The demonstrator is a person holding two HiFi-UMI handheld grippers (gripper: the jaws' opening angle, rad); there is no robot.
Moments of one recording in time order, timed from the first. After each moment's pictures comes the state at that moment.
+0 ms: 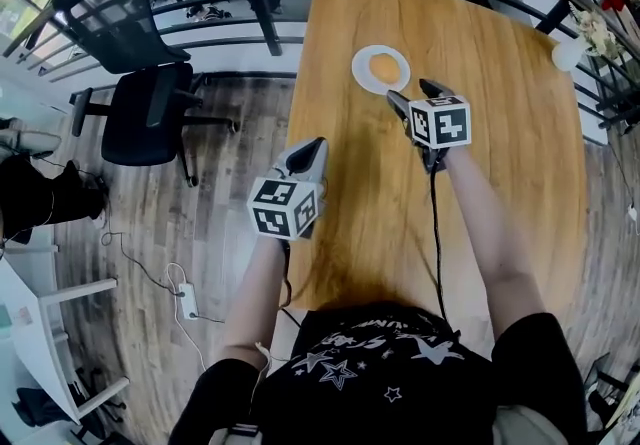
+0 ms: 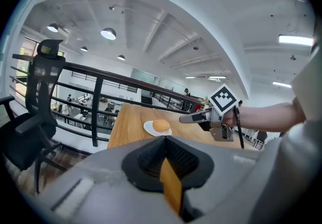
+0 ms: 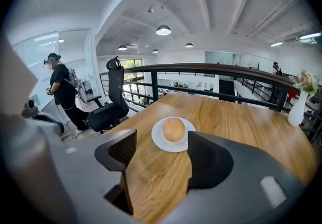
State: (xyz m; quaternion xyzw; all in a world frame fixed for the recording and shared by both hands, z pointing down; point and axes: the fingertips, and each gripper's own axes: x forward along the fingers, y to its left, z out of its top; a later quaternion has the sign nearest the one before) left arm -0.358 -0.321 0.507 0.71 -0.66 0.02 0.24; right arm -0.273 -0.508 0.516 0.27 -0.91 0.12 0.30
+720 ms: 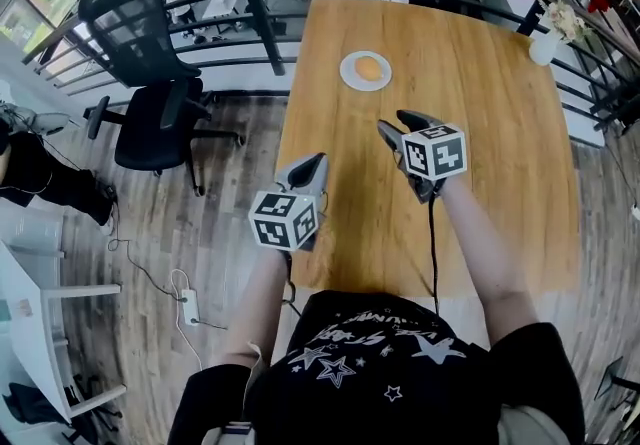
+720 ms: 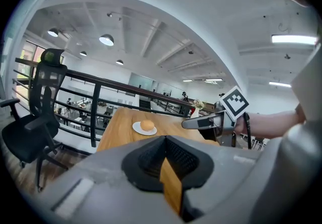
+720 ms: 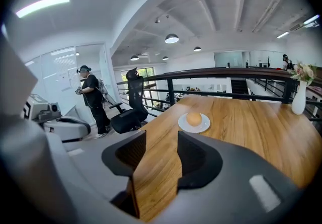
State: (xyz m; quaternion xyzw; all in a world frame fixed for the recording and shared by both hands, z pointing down) left arm -0.282 -0.250 0.469 0.71 -0.67 0.01 0.22; right arm -0.207 -0.388 0.474 0.20 -0.94 0.14 0.25
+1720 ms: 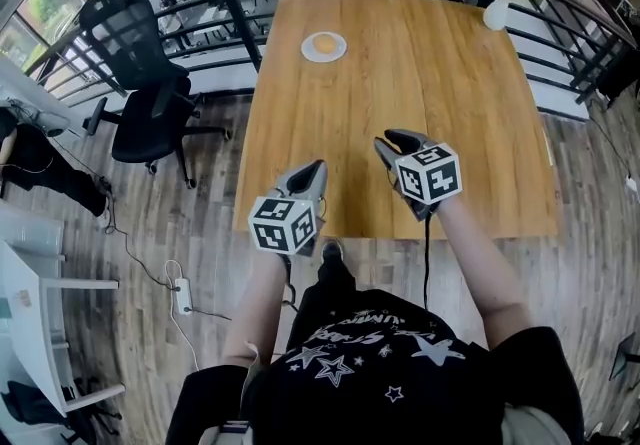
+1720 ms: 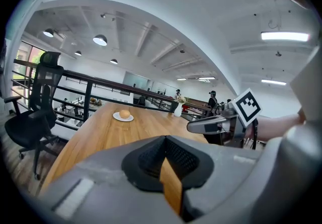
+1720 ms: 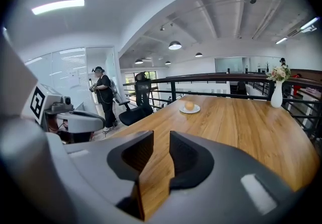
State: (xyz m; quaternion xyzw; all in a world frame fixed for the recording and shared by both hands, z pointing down) left arm -0.106 -0.146 0.464 0.73 -0.65 0.02 0.21; right arm -0.024 -0.248 0.467 0.19 -0.95 0.12 0.22
